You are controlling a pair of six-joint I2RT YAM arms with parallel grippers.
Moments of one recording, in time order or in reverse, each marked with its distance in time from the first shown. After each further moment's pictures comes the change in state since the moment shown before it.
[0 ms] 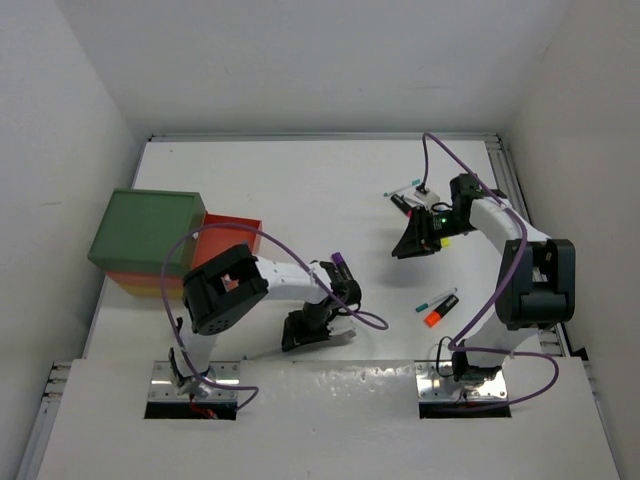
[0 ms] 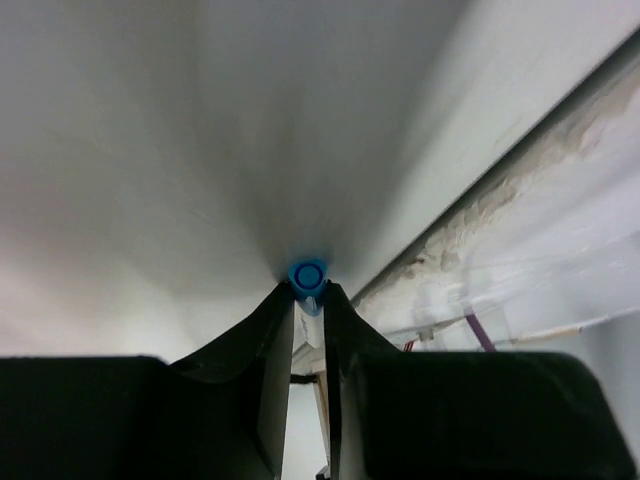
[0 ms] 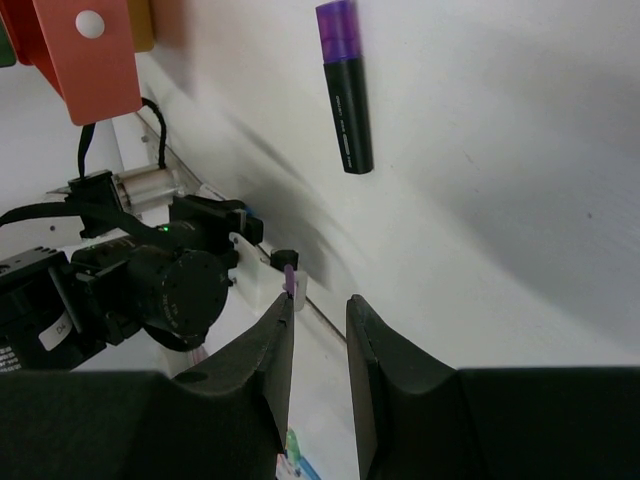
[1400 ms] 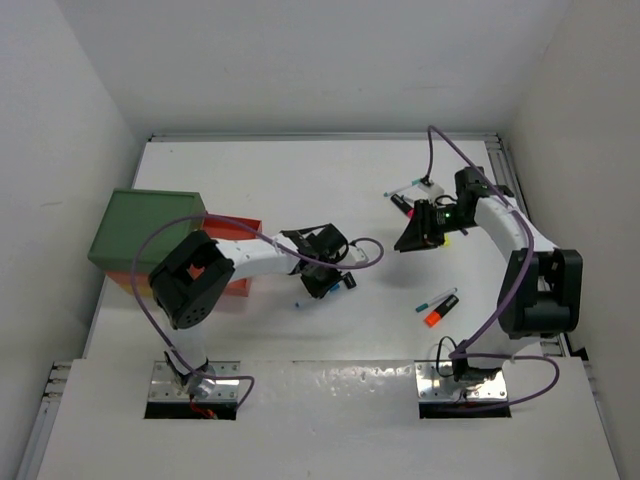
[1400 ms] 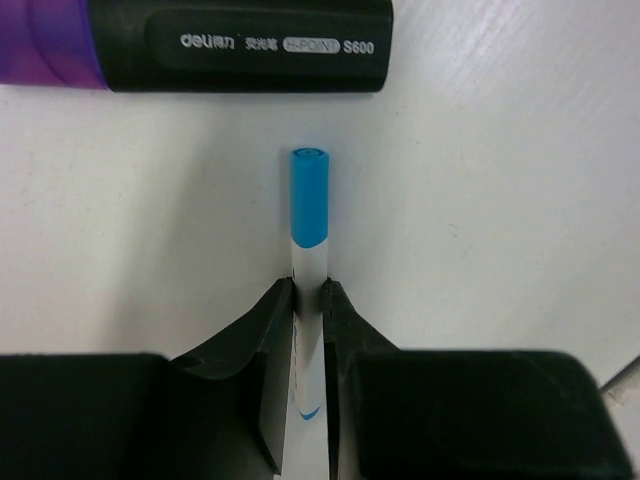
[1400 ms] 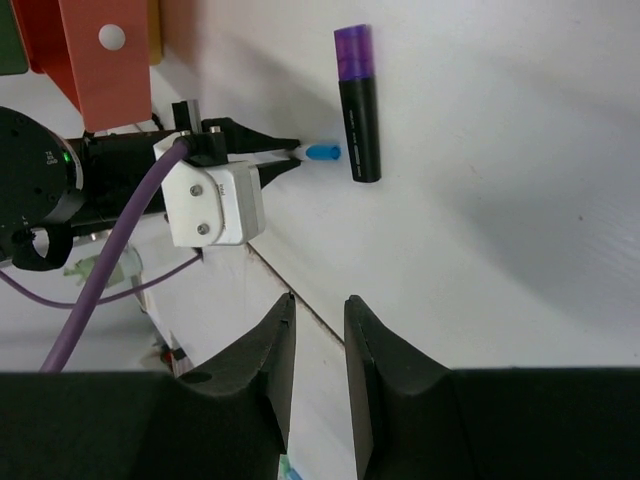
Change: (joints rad) left arm 0.251 -0.129 -0.036 0.584 -0.003 -0.063; right arm -0.004 -0.053 0.039 -0.026 0.013 0.006
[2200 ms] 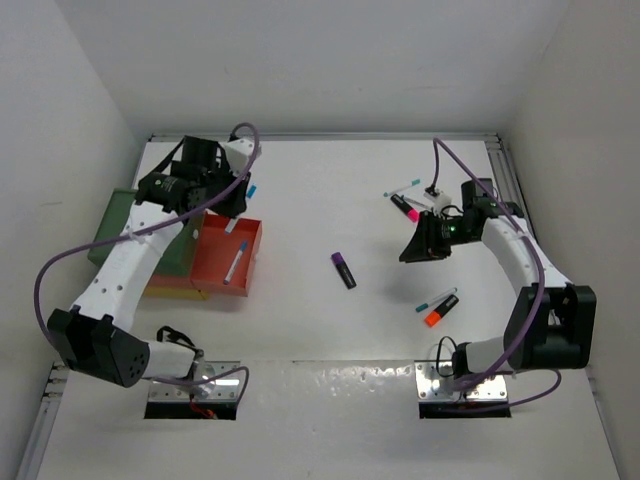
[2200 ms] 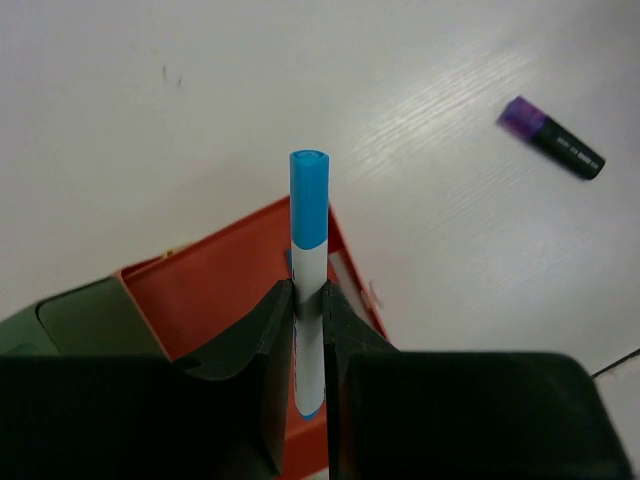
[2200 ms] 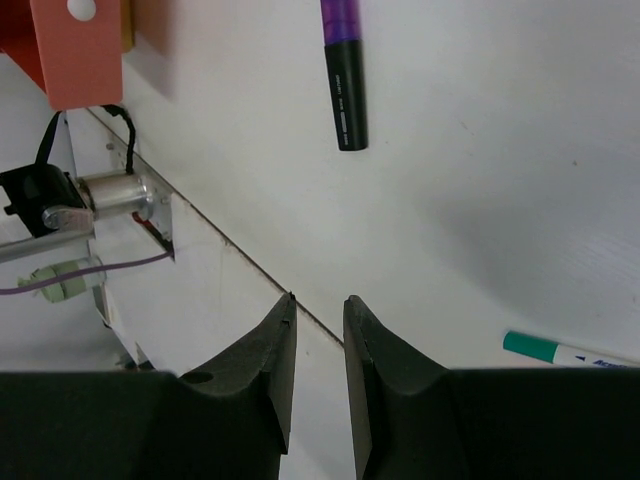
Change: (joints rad) left arm 0.583 -0.513 0.273 -0.366 0.050 0.032; right arm 0.000 -0.201 -0.129 0.011 0.071 0.006
